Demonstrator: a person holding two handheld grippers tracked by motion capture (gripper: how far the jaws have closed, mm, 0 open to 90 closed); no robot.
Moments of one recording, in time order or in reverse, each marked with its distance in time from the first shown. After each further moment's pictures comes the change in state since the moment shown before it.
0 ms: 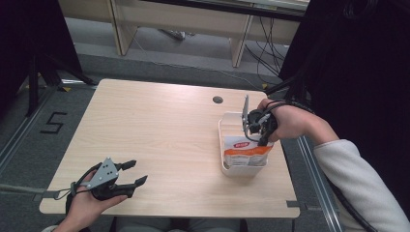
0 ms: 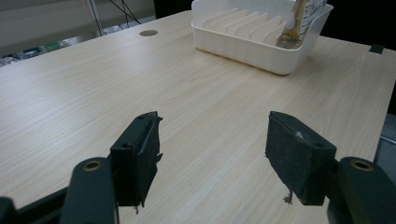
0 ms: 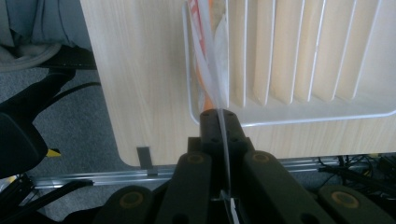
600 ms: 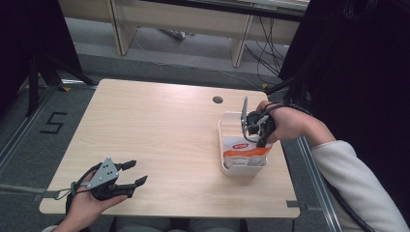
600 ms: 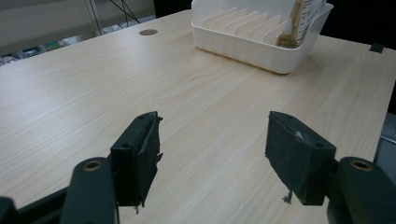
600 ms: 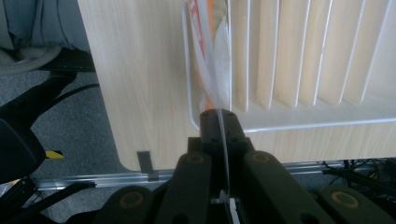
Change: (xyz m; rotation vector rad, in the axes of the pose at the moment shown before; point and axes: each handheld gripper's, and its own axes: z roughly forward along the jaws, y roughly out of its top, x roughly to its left) left arm 0.000 0.000 0.000 0.003 -0.003 0.001; right arm -0.002 0.002 0.009 -0.004 0.009 0.025
